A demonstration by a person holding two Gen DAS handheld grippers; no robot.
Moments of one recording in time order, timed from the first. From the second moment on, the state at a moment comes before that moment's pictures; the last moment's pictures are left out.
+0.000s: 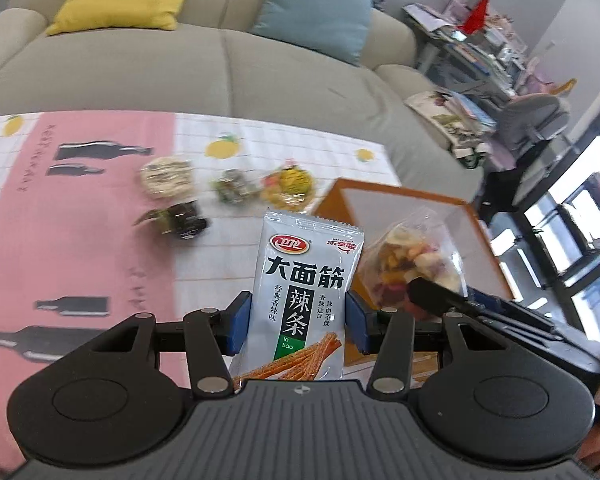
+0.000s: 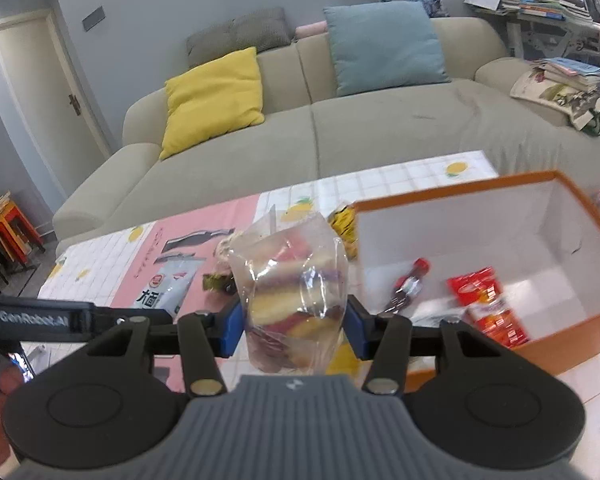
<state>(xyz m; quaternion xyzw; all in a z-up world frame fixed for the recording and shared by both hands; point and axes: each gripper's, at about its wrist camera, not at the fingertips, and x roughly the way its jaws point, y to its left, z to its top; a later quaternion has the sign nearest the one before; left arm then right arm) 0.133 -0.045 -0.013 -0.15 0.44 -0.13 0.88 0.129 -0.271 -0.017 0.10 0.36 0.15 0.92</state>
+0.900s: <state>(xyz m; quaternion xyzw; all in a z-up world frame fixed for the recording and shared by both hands) 0.274 -0.217 -0.054 -0.06 0.55 -0.19 0.81 0.227 -0.412 -0.048 0.13 0.46 0.04 0.88</state>
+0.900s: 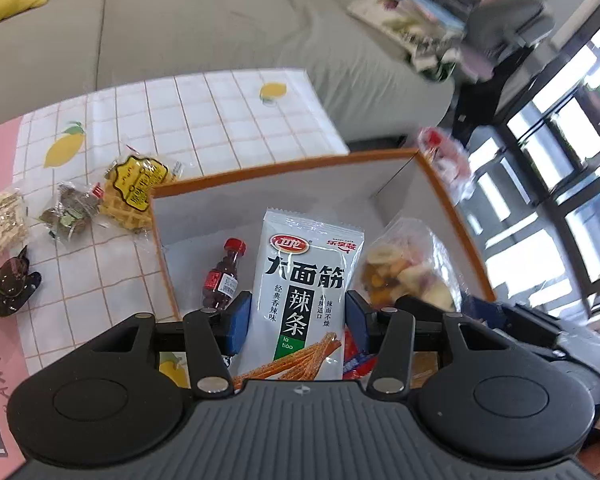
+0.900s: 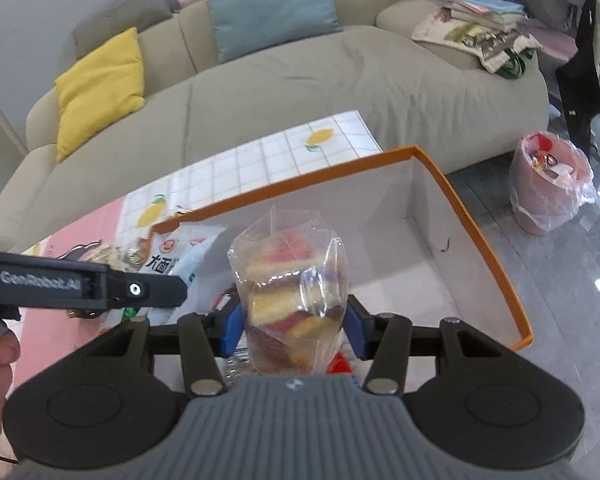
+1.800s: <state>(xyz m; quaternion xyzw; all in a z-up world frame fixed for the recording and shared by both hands) 0.301 -0.259 -0.099 0.08 0.61 -0.16 0.77 0.263 -0.416 -0.102 0.11 0.52 0.01 0.84</state>
